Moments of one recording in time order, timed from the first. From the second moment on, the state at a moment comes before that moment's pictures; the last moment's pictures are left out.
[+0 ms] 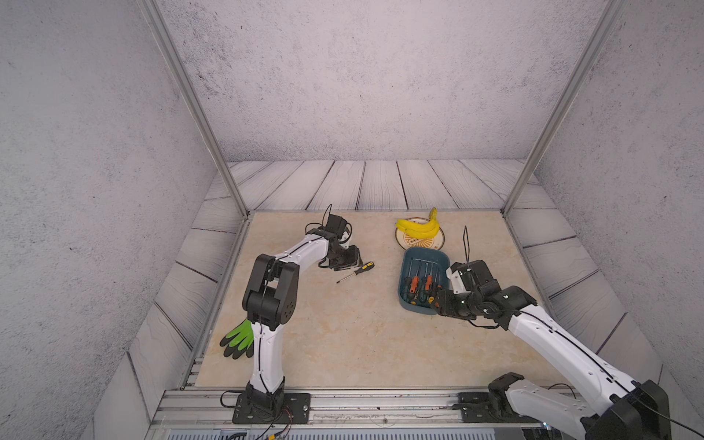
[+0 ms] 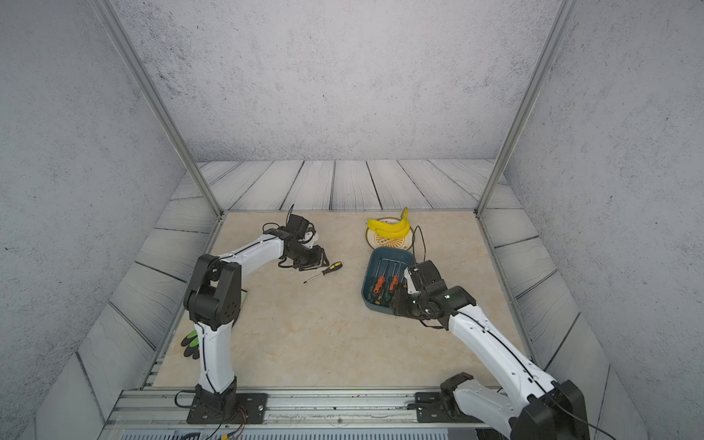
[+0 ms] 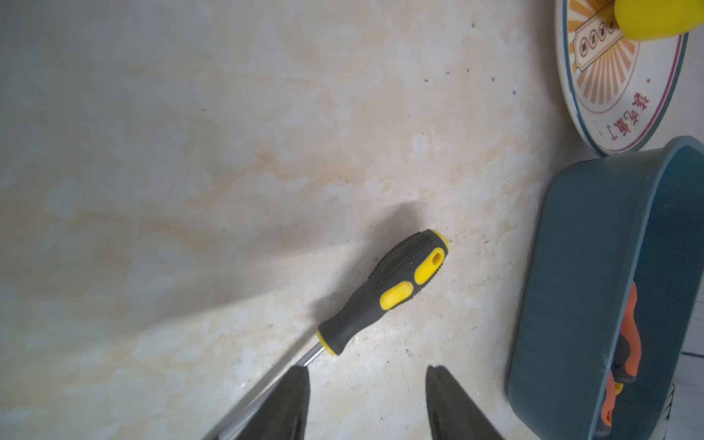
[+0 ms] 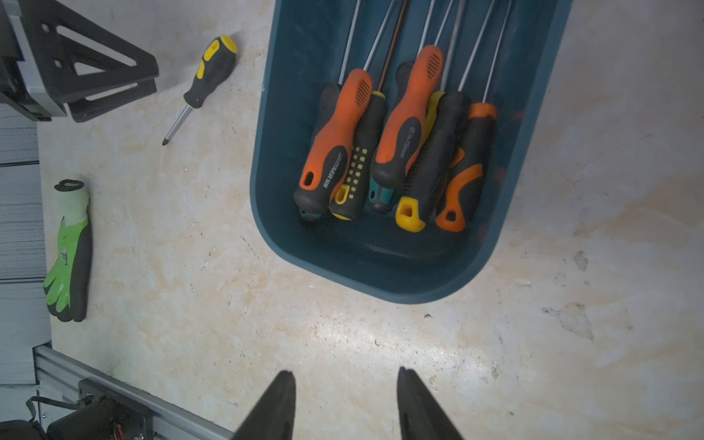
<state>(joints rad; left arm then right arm) -0.39 2.08 1.57 -0.63 0.37 -0.36 0.43 1.07 0.82 -0.78 -0.21 0.54</state>
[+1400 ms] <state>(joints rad) -0.54 2.15 1.56 -0.64 0.03 -0.09 0.43 1.09 0.80 -0.78 -0.21 0.54</state>
